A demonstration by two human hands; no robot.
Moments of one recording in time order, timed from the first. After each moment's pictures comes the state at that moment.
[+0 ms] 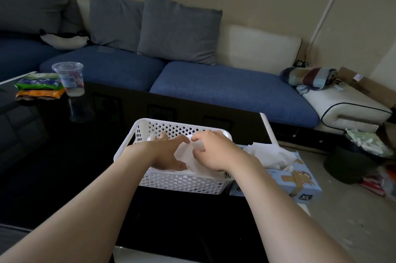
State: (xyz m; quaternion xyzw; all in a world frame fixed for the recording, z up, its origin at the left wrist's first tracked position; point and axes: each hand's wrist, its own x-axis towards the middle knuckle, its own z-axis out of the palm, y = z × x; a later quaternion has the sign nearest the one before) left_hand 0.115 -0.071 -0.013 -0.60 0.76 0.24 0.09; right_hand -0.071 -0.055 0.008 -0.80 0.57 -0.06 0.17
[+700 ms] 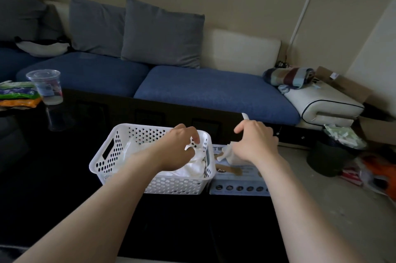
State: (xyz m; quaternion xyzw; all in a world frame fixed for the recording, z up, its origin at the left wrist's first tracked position) left_hand 0.047 -0.057 0.002 -0.50 0.83 0.19 -0.18; right_hand -0.170 -0.031 0.041 -0.60 0.78 -0.15 0.04
